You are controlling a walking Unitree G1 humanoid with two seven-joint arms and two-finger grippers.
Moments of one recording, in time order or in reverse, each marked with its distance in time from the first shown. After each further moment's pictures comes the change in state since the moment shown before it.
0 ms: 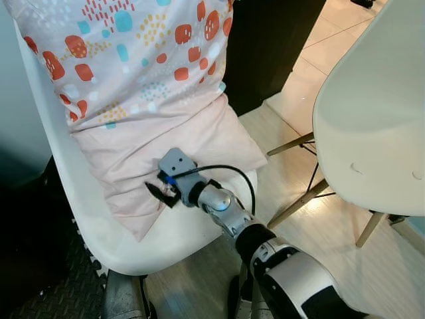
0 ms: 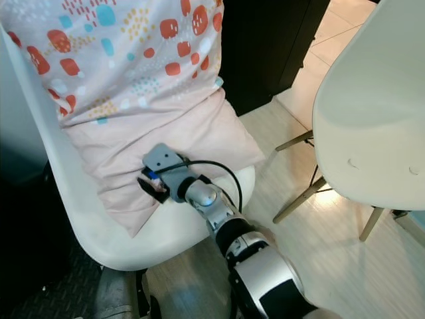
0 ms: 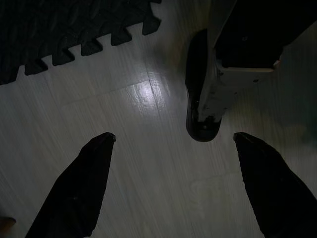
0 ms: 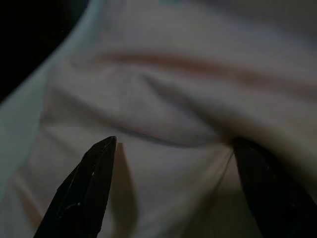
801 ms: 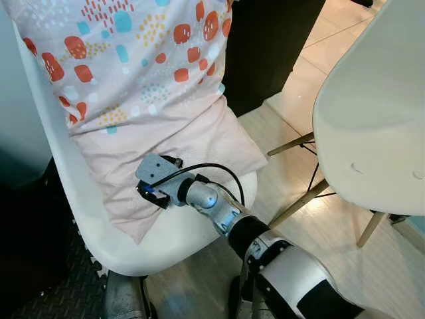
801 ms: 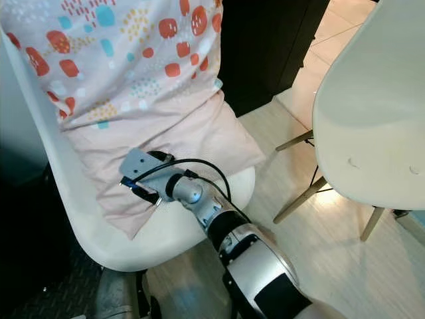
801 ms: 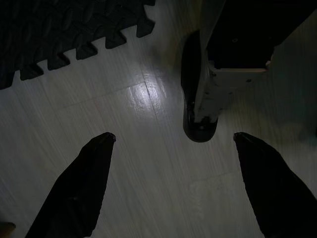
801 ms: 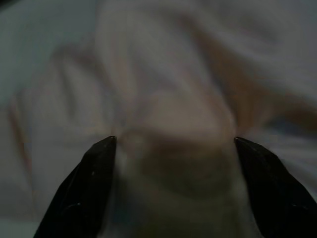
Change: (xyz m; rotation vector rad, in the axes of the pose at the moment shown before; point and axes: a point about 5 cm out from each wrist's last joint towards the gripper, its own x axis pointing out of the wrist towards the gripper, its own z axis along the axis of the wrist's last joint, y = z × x) left arm 0.001 -0.003 0.000 0.015 0.001 -0.014; right arm 0.007 0.025 -0.019 -0.365 0.285 0.129
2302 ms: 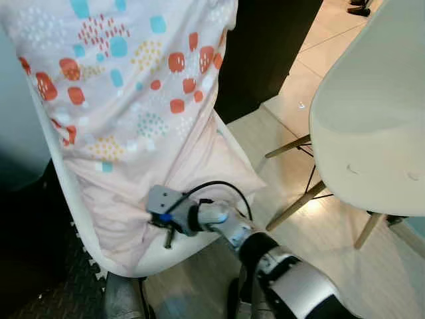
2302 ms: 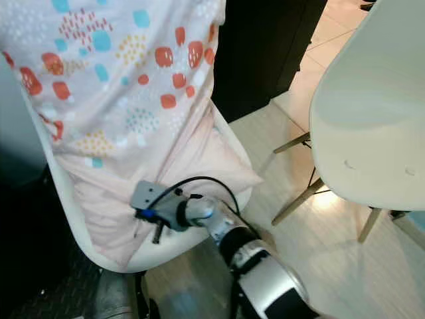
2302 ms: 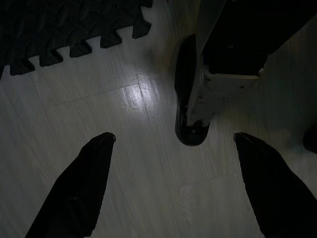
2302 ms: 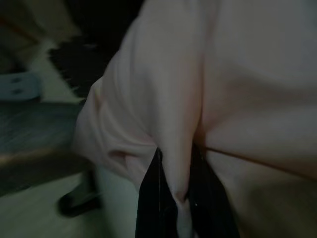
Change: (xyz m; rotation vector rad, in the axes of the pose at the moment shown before) left arm 0.003 -0.001 0.007 -0.053 -0.020 0.007; right arm -0.035 0.028 -0.038 0.250 -0.122 0.563
